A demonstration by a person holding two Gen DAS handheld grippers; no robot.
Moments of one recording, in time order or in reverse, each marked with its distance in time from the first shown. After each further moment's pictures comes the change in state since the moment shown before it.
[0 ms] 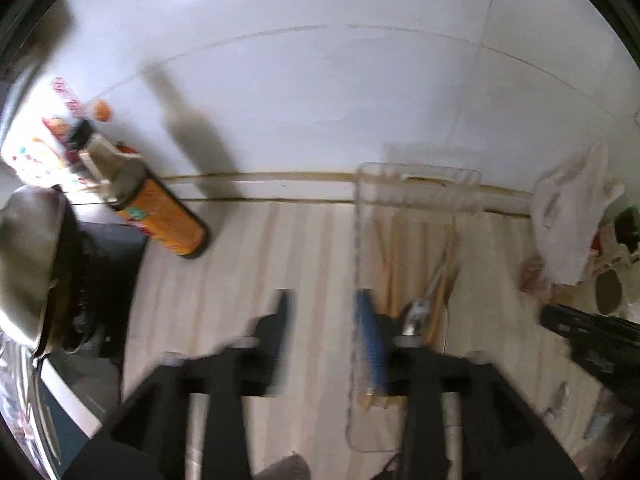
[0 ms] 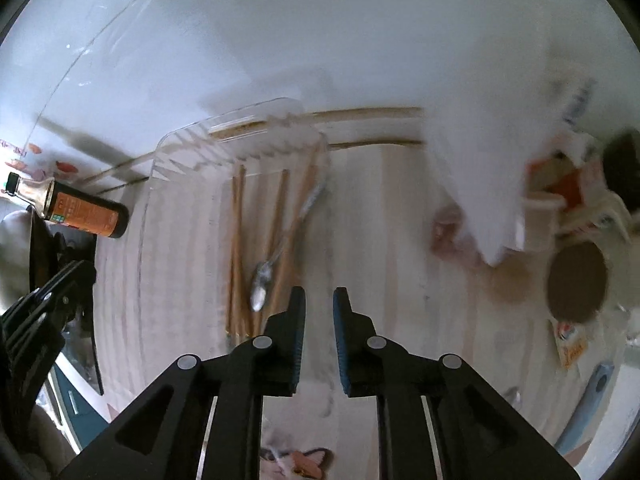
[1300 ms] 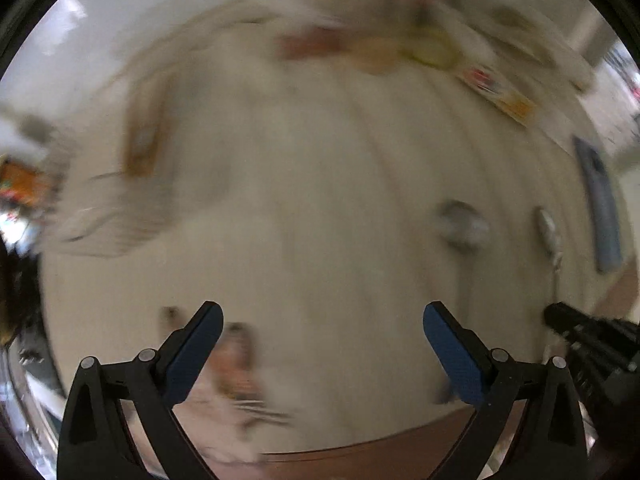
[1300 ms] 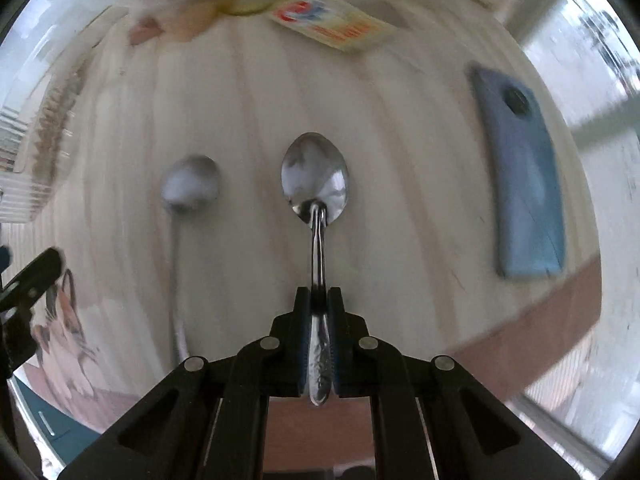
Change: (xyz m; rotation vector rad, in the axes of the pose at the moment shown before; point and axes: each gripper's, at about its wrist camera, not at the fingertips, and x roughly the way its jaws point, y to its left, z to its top) left arm 0.011 -0.247 -0.192 0.419 0.248 -0.142; right arm 0.016 -0.226 -0.294 0.295 0.111 -0.198
